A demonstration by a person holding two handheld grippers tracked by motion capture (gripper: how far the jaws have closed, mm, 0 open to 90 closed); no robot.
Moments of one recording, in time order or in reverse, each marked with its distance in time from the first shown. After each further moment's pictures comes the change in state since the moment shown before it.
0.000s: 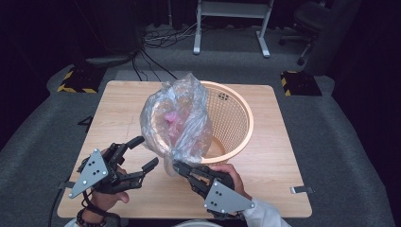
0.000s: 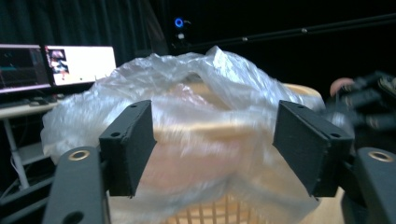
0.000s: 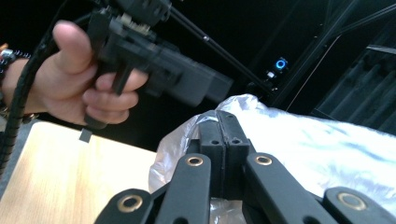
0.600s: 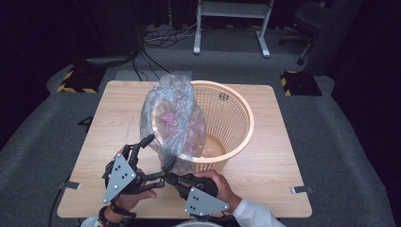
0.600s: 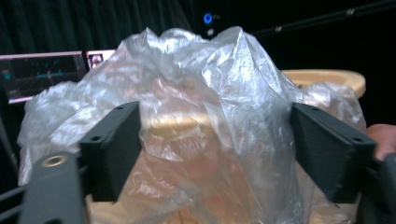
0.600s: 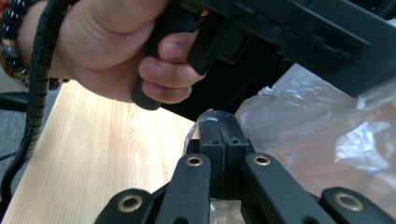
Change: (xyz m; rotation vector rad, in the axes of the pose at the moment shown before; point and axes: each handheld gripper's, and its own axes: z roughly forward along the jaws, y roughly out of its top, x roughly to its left) left arm -0.029 -0.016 0.033 0.039 0.164 0.070; right arm 0.032 -0.031 0.026 0.115 0.118 -0.053
